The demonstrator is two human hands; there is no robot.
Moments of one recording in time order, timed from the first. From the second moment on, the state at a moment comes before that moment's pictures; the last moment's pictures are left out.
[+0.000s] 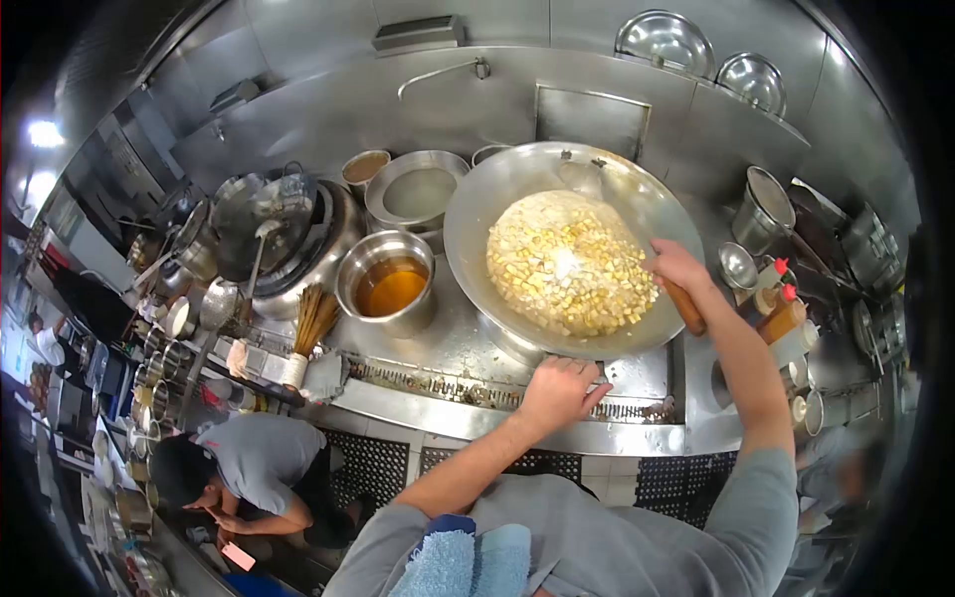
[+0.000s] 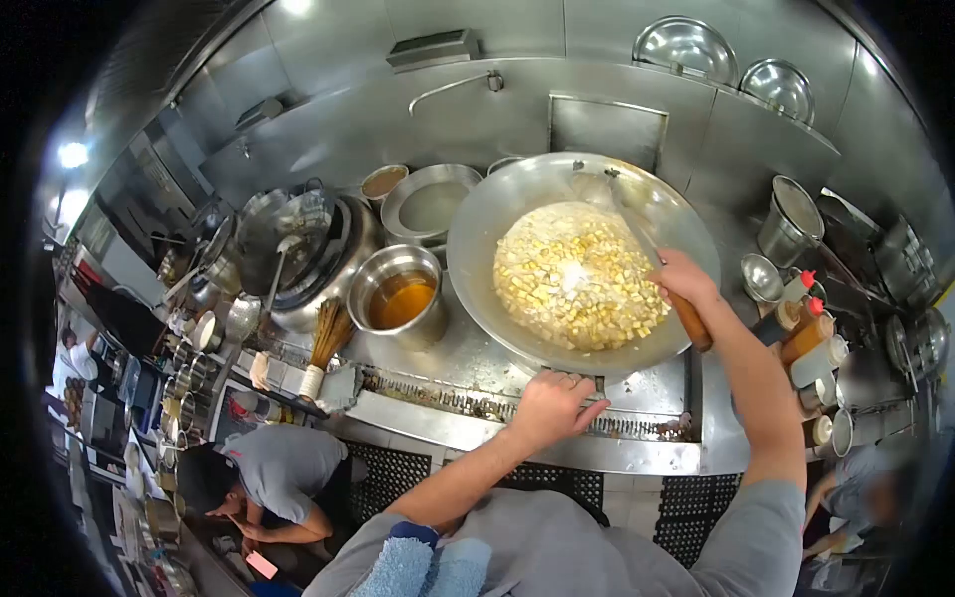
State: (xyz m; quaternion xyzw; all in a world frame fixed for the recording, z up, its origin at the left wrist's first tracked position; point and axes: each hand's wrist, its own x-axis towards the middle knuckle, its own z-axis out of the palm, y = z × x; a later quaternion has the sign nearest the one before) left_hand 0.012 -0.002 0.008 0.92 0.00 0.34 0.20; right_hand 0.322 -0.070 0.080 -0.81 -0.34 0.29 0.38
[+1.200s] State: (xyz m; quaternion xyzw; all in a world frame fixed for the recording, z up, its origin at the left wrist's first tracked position) left_hand 0.019 0.011 0.005 0.94 -0.03 0.25 0.25; right_hand 0.150 -0.193 0.143 -0.90 -0.35 0.22 -0.08
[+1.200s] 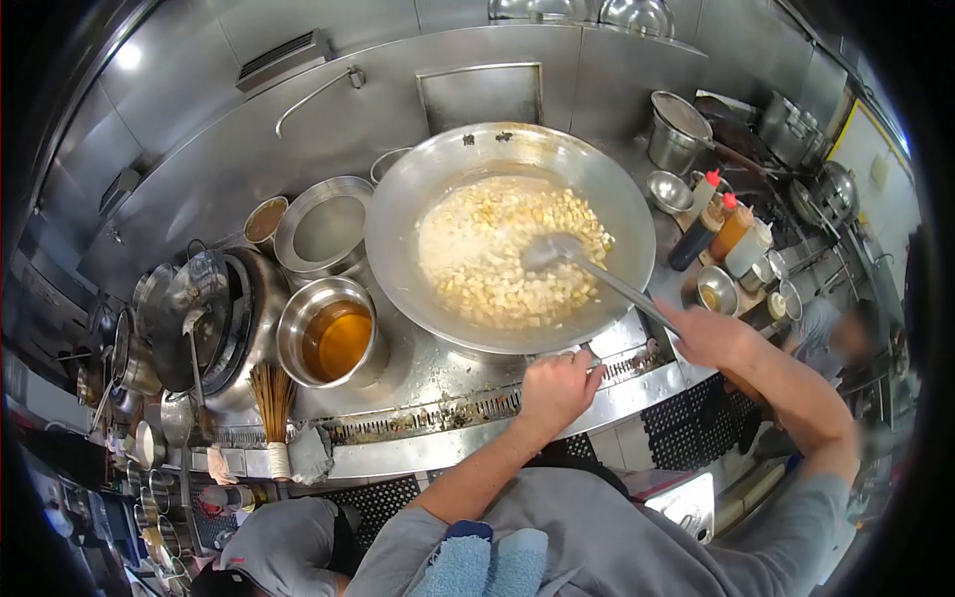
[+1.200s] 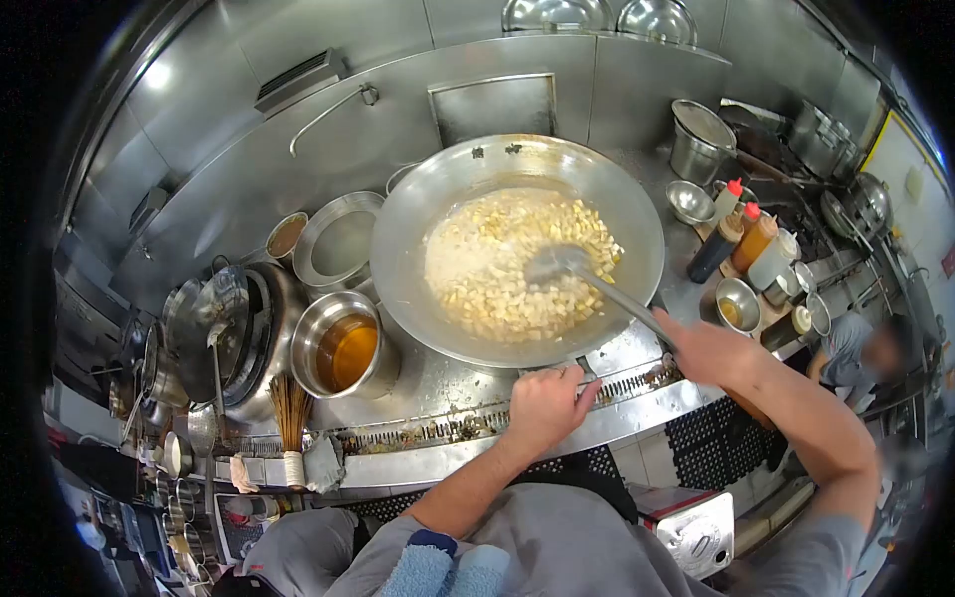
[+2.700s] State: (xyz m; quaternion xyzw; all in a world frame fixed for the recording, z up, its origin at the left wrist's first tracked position) left_hand 0.017 0.008 0.004 0.94 -0.04 0.25 0.24; right_hand 0.206 -0.176 0.095 -0.88 -0.41 0.22 0.09
